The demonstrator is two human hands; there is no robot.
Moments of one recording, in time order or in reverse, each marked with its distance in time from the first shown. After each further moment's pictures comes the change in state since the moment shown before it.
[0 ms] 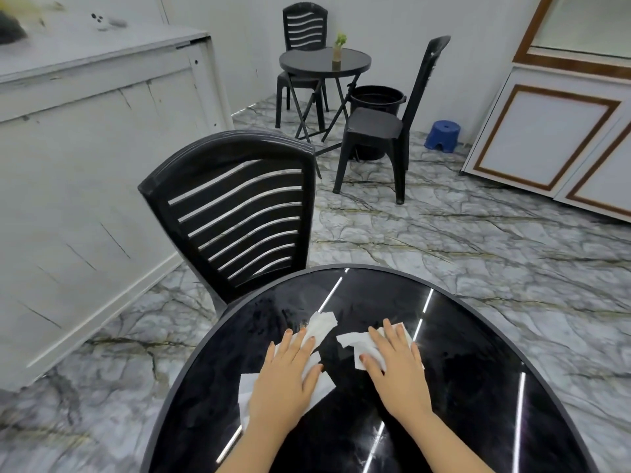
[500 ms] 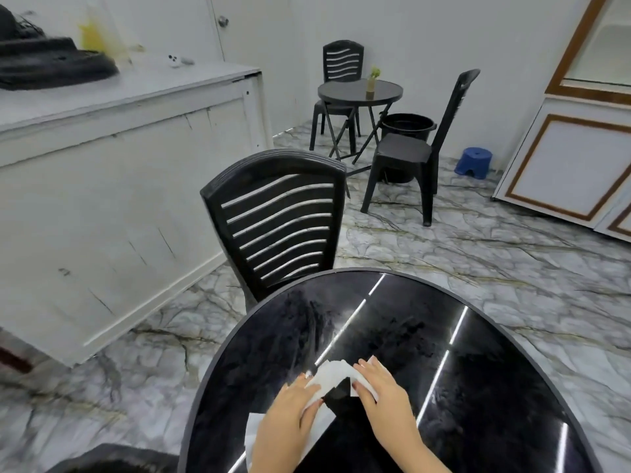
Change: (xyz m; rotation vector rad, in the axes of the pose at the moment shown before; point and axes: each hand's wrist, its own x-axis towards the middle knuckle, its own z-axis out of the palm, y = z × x) left_hand -0.102 0.001 0.006 -0.397 0.289 -0.053; right_hand -0.076 -0.038 0.014 0.521 -0.036 -0.112
